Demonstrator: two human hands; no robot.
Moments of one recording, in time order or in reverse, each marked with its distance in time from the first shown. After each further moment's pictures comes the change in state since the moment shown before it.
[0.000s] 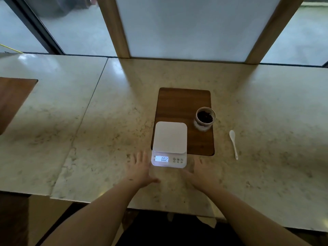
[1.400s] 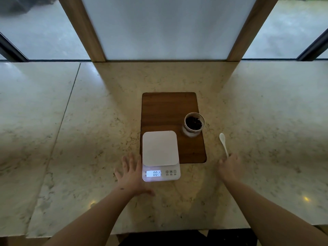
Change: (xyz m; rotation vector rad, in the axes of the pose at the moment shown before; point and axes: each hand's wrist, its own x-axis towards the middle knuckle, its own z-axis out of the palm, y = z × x) left_hand 0.050 0.008 -0.016 -0.022 -0.183 0.042; right_hand 0.071 0.078 -0.062 0.141 0.514 0.439
